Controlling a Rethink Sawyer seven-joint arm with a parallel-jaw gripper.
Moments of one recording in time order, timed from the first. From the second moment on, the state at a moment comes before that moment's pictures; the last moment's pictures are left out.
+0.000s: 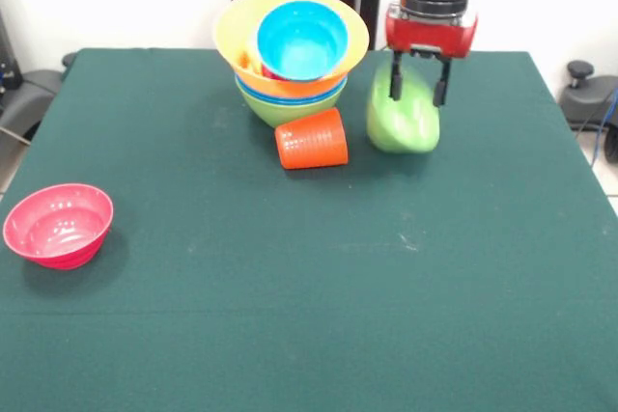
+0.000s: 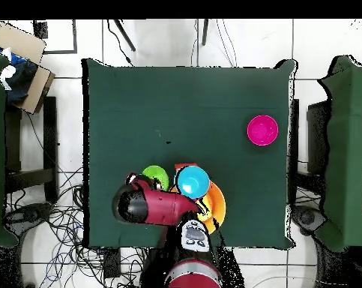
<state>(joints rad) -0.06 -0.64 0.00 2.03 0.09 0.05 1.93</state>
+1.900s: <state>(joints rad) -0.43 -1.39 0.02 2.25 0.11 0.68 1.91</state>
